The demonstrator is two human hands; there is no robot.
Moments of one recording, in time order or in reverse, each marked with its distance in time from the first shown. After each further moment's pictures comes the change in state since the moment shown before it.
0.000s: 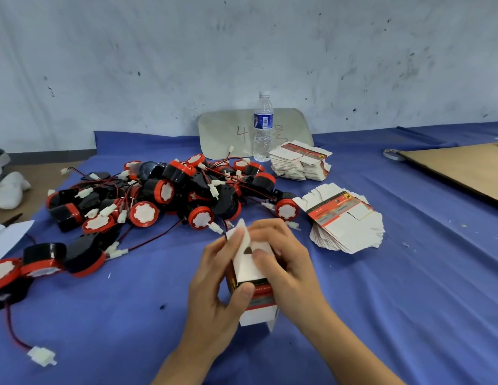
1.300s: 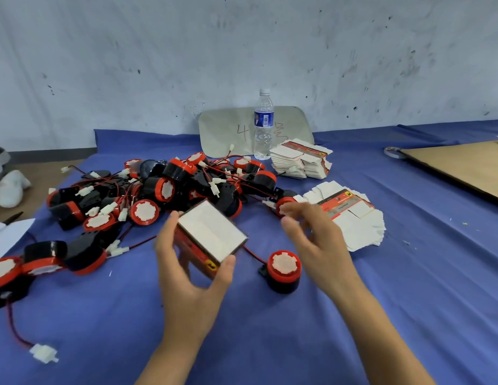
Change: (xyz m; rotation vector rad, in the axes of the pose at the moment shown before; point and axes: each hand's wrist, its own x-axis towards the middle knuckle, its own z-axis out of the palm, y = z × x) left_hand 0.005 -0.003 -0.015 0.042 0.287 -0.064; right_hand 0.020 0.016 -0.042 -0.374 0.143 0.083
